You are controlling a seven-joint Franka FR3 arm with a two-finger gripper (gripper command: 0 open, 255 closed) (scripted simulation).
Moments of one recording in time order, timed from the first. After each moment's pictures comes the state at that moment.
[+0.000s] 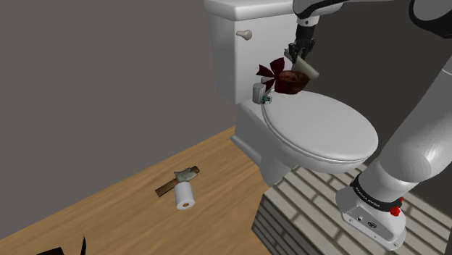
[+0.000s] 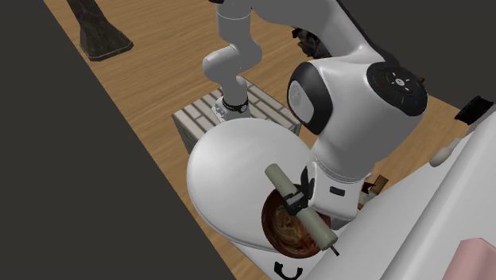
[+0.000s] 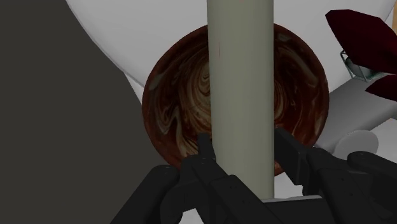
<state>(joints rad) -0.13 0.12 -0.28 -1.78 -0.08 1.92 -0.11</state>
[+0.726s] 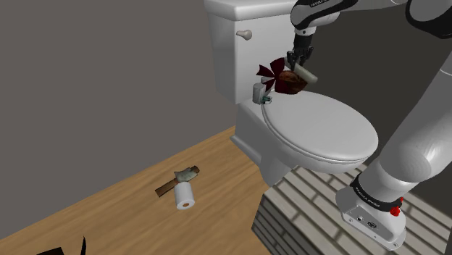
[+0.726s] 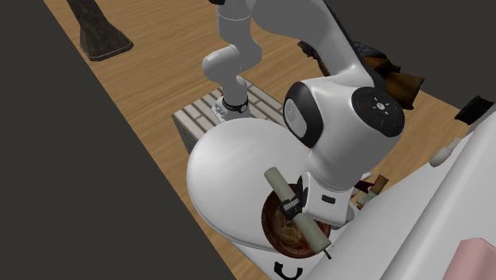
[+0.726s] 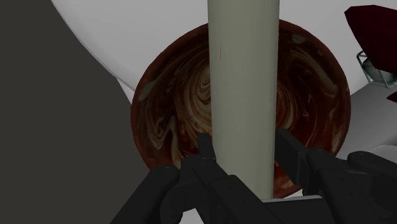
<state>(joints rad) -0.13 0.14 -0.28 -1.86 -0.08 2.01 -0.10</state>
